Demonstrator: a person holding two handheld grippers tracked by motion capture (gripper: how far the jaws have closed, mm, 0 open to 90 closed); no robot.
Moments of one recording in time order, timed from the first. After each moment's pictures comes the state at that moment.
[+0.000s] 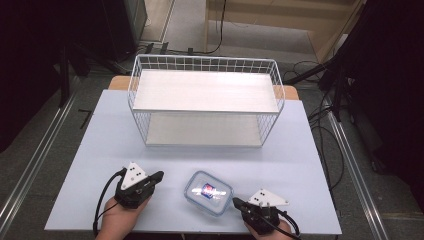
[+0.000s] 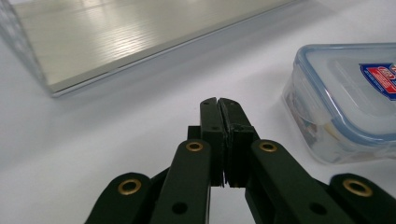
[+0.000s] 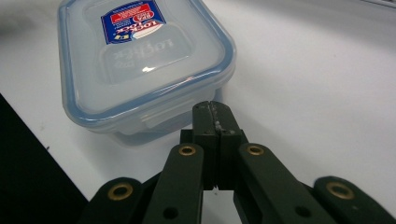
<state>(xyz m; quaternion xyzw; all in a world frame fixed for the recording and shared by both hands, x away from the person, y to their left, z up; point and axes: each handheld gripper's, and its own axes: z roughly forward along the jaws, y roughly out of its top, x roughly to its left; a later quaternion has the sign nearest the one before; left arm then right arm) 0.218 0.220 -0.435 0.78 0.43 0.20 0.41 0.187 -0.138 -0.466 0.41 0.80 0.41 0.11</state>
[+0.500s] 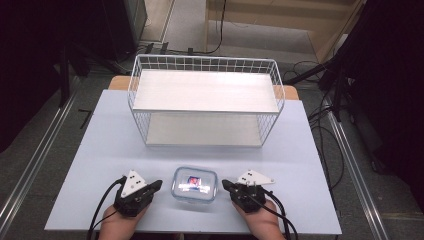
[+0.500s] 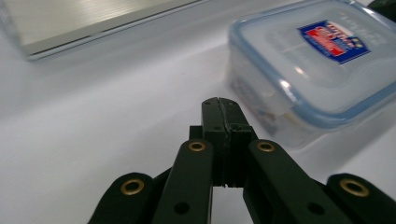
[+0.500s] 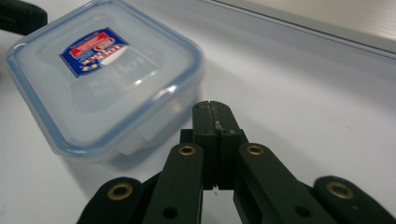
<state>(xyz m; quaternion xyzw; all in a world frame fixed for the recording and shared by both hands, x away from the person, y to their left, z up) 0.205 0.215 -0.451 0.79 0.43 0.18 0.39 0.232 -0.111 -0.463 0.41 0.79 0.43 0.12</state>
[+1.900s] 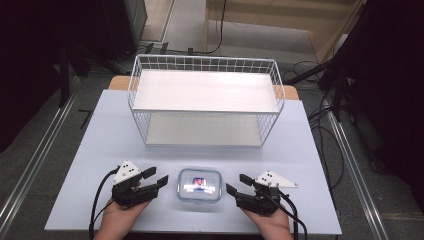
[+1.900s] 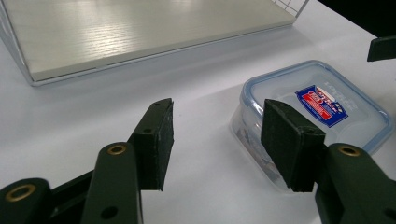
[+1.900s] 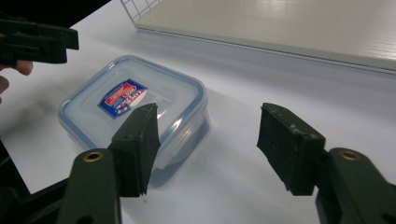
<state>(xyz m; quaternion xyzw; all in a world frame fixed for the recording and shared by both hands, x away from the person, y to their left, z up) 0.221 0.223 -0.431 0.75 0.47 0.14 0.45 0.222 -0.141 -0.446 0.44 0.74 0.50 0.09</state>
